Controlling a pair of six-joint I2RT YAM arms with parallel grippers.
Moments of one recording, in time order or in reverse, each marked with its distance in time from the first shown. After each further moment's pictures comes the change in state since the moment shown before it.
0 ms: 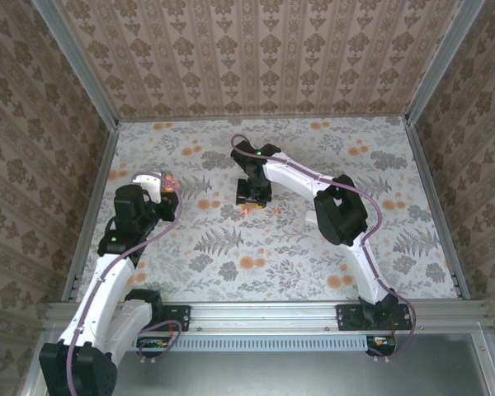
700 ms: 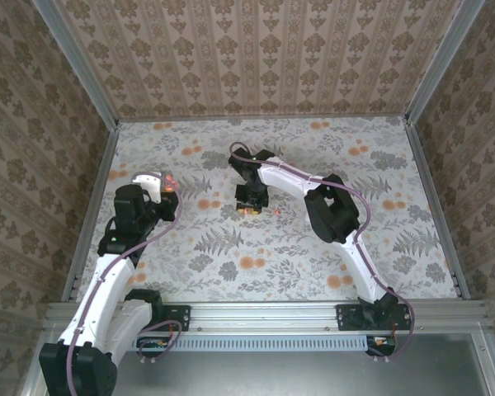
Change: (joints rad) left arm 0.000 0.000 0.000 0.000 0.000 0.000; right arm 0.009 0.090 0.024 0.018 -0.023 0.043
